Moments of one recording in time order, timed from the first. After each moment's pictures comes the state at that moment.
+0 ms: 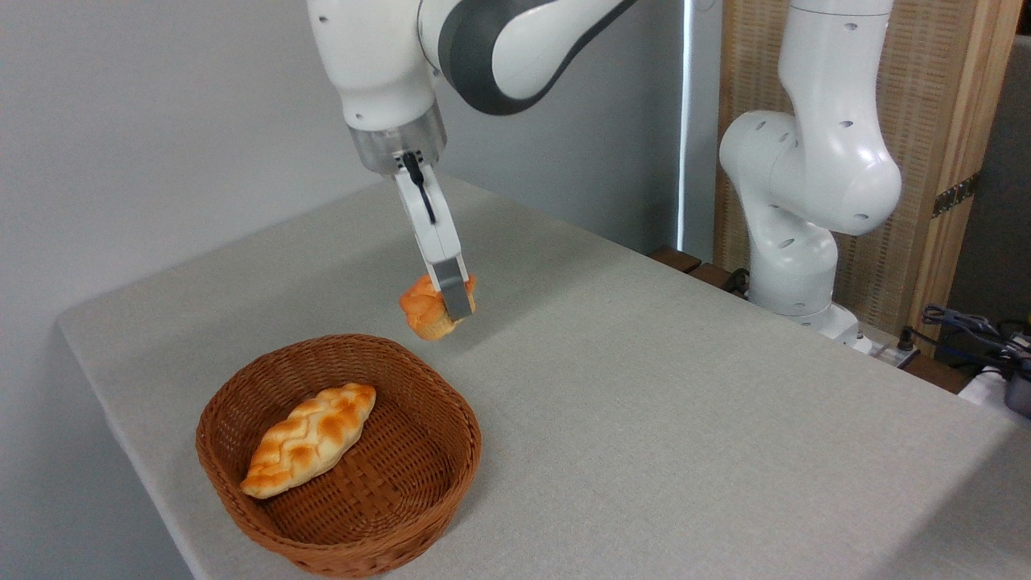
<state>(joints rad) -0.23 -0.14 -0.03 -2.07 -0.15 1.81 0.96</state>
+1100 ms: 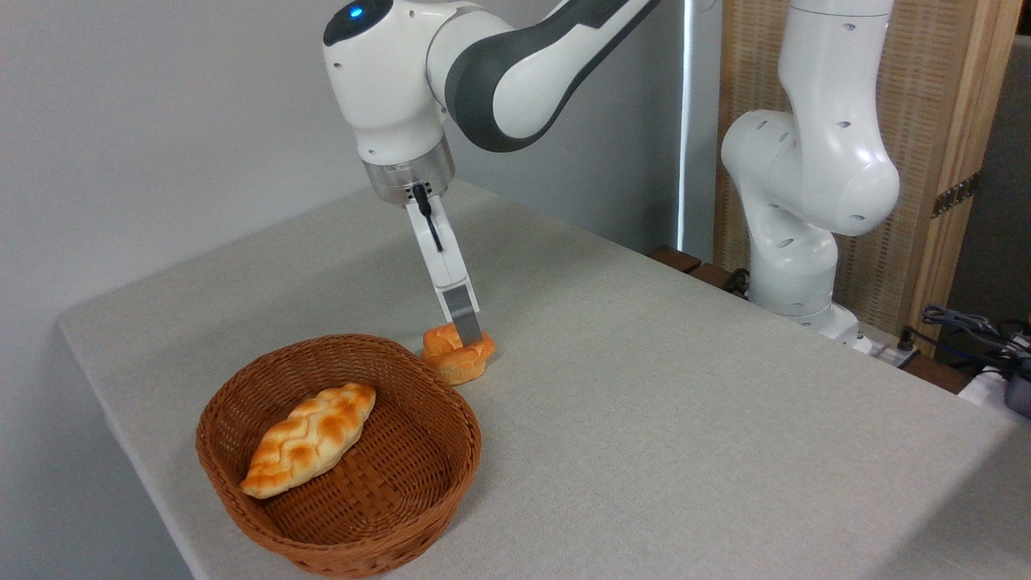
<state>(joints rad) -0.26 -0.14 -0.03 -2.16 -0.15 1.89 0.96</state>
